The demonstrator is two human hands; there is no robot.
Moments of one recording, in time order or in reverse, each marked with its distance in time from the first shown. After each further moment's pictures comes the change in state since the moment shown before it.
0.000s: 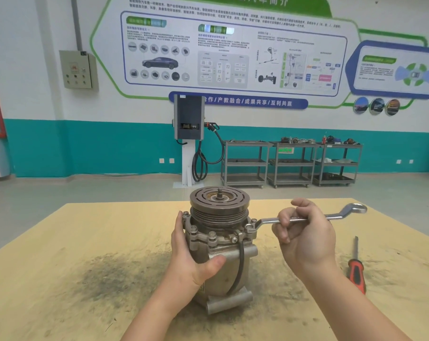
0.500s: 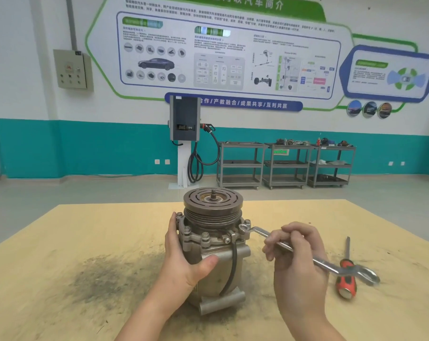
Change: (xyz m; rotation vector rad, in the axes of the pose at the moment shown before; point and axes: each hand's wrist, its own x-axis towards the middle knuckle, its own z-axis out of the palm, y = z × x) left_hand 0.003 -0.006 0.004 -0.012 0.057 0.021; right_hand -0.046 0.026 -0.015 -0.102 -0.077 -0.384
